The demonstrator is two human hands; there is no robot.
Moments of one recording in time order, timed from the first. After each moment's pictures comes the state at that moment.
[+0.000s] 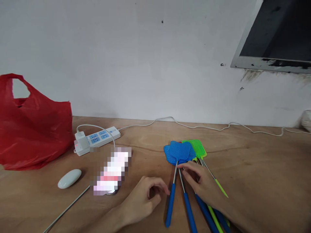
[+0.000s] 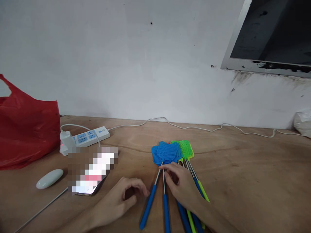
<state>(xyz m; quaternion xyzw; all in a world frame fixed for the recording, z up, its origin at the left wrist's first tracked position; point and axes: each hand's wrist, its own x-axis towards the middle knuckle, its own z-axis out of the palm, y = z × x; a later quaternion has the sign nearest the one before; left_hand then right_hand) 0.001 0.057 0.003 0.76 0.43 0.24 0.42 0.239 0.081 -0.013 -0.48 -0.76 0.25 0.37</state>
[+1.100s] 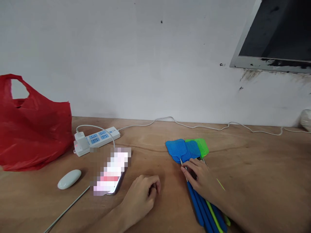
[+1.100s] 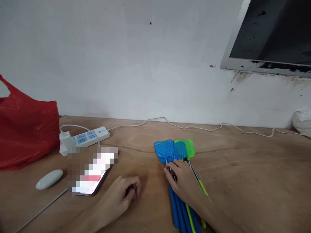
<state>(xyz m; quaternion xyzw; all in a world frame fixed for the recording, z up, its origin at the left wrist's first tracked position) 0.001 0.062 -0.006 0.80 0.51 0.19 0.25 0.249 0.091 -0.020 -0.50 -0.83 0.04 0.26</state>
